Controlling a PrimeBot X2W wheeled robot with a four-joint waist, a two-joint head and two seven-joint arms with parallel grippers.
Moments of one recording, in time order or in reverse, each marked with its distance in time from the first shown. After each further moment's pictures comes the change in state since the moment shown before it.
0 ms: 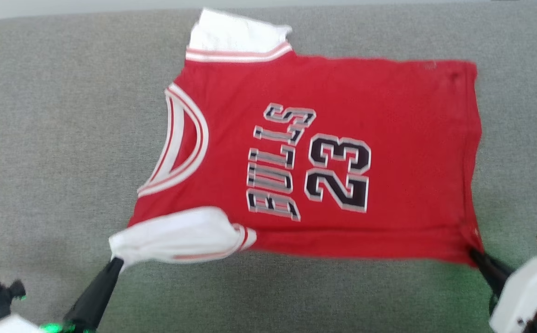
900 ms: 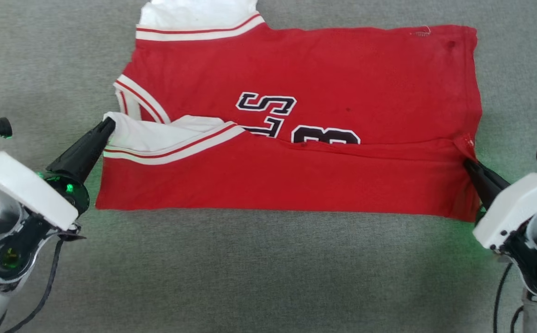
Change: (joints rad) left arm -0.592 0.028 -0.102 0.201 -0.025 0.000 0.263; right arm -0.298 0.049 -0.008 0.147 -0.062 -0.002 -0.091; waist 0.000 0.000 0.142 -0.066
